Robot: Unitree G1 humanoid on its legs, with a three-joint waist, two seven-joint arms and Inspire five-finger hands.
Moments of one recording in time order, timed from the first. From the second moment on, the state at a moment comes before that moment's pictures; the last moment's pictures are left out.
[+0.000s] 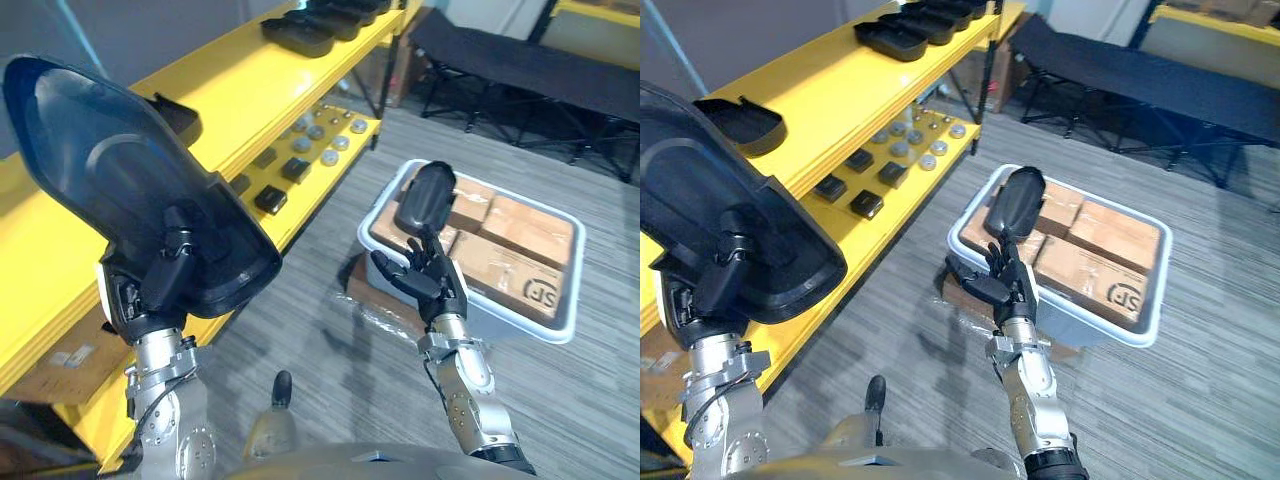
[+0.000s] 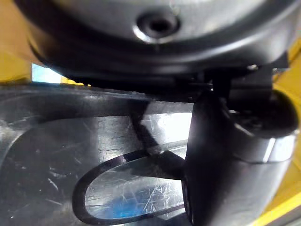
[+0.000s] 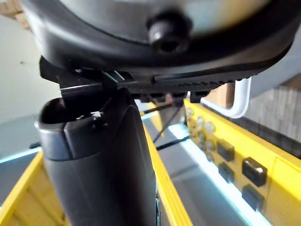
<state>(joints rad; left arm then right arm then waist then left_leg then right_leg) 0.40 -0.01 0.09 -0.39 -0.43 -0.37 0.12 0.14 -0.08 0.09 0.09 0.40 -0.20 0.00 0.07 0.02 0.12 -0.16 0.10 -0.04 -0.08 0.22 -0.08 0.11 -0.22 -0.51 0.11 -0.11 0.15</state>
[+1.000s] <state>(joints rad) 0.39 0.03 0.10 -0.39 -0.42 -0.37 0.12 0.19 -0.07 0.13 -0.03 0.36 -0.31 0.04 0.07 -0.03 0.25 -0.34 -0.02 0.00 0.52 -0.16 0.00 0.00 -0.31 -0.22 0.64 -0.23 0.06</state>
